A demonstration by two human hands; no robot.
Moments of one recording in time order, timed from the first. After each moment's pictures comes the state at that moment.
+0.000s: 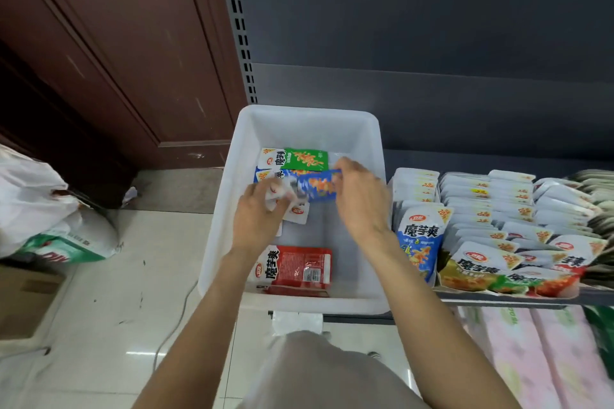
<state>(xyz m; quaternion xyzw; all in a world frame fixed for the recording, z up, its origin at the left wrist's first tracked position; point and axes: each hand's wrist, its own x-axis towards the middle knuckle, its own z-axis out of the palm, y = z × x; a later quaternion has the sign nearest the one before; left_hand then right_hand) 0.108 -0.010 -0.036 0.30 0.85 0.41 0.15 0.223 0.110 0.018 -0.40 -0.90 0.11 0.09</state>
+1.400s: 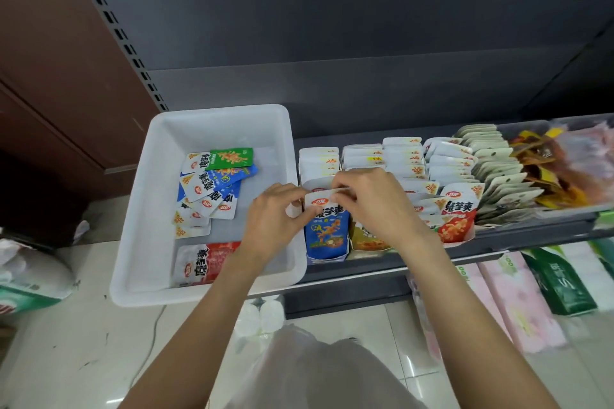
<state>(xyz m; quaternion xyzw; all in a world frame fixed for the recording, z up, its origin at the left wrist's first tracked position) 0.243 0.054 0.000 0.56 0.73 0.38 0.08 0.389 0.151 0.062 -0.30 -0.94 0.15 0.10</state>
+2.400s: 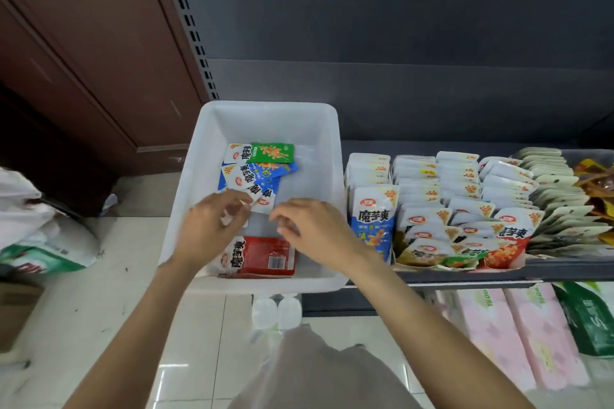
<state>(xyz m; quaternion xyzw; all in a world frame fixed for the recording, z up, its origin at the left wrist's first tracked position) 0.126 -0.046 -0.017 0.47 0.80 0.35 0.08 0.284 0.083 0.021 -0.14 -0.96 0.25 0.04</state>
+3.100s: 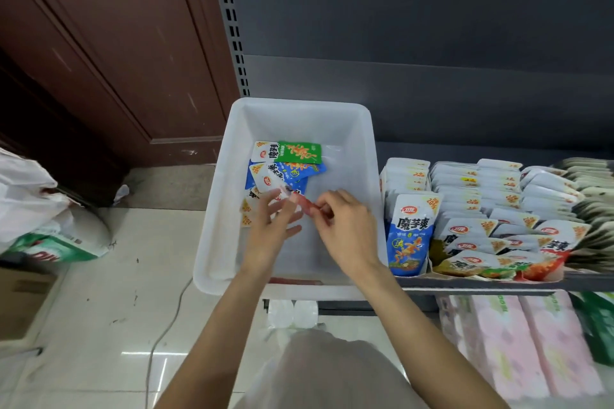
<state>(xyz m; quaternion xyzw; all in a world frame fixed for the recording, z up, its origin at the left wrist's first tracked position) 0.168 -0.019 -0.010 0.05 0.64 0.66 0.39 0.257 0.064 -0.008 -0.33 -0.89 0.19 0.24</state>
